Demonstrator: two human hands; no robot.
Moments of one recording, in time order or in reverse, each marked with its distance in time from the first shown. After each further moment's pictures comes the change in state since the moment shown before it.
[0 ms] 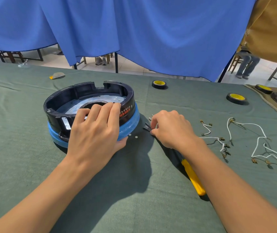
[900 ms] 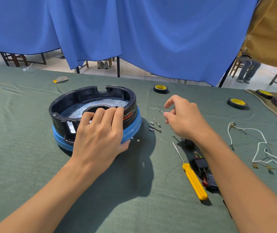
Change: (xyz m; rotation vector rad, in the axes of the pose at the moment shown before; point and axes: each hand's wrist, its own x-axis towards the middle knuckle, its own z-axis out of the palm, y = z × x) left_hand 0.003 0.000 0.001 0.027 -0.014 0.022; right_hand 0.012 0.020 -0.028 0.313 0.121 0.075
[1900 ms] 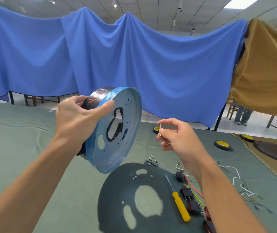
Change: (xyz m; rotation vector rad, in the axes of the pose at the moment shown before) left_hand 0.060 -0.059 -0.131 -1.183 0.297 -0.858; right_hand -0.061 -0.065 -0.074 0.823 0.037 -0.091
